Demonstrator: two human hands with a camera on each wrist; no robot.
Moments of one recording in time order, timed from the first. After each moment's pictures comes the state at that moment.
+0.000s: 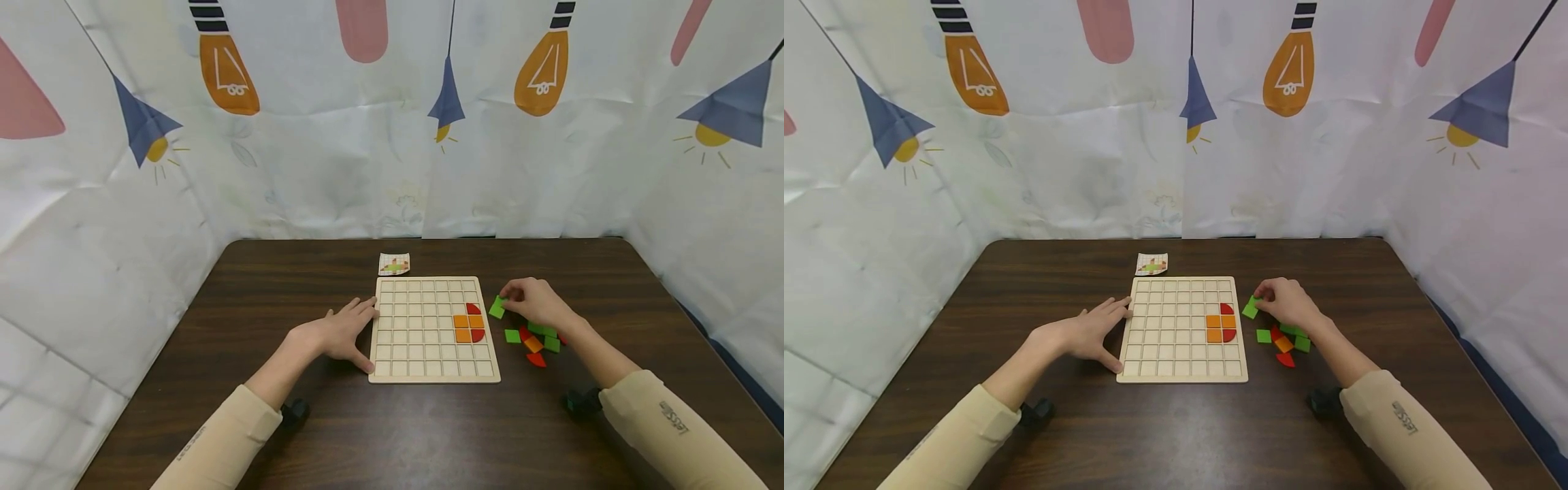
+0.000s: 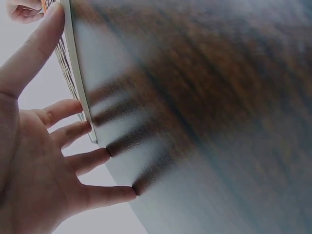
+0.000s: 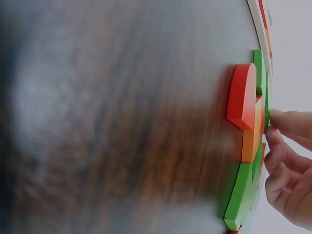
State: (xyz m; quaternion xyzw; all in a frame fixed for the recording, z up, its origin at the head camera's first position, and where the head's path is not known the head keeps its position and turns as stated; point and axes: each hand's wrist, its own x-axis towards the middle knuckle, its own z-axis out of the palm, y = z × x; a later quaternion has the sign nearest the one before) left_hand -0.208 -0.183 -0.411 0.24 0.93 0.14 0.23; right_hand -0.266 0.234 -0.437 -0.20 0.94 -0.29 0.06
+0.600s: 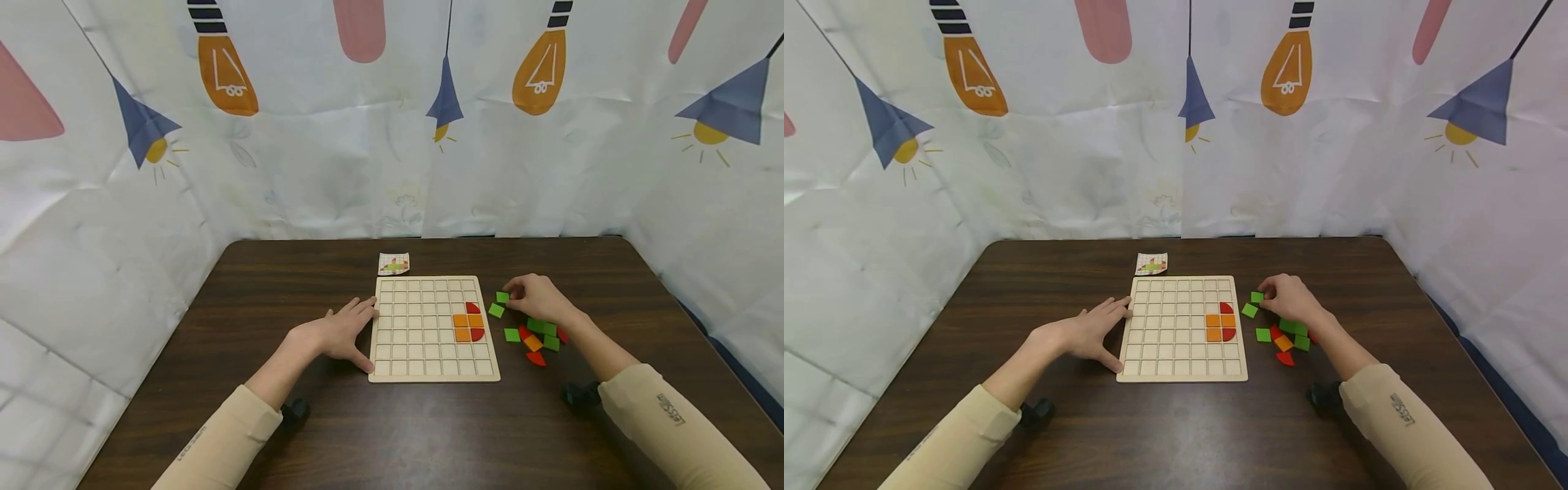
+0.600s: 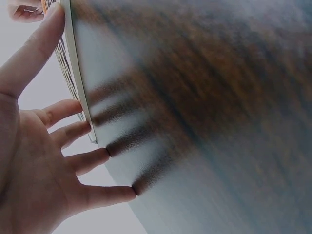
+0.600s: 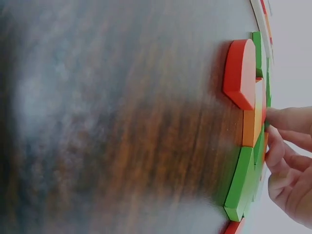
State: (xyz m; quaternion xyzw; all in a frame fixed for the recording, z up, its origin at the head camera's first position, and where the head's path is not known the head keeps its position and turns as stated) left_hand -0.208 -0.183 -0.411 0.24 0.93 0.13 0.24; right_hand -0.273 0.237 -0.433 -0.19 0.94 -0.27 0.07
